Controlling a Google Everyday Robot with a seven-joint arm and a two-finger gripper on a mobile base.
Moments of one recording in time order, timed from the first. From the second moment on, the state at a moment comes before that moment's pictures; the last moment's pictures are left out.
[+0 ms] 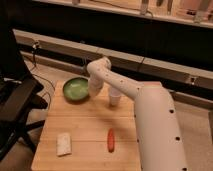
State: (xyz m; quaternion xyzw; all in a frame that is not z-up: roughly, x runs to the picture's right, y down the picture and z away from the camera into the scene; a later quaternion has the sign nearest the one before) arm -0.067 0.041 0.947 -0.25 -0.21 -0.30 0.89
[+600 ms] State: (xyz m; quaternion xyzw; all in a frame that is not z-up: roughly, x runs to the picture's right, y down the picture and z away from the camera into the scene) arm -0.114 0.031 0.961 -0.24 -0.22 -0.33 0.89
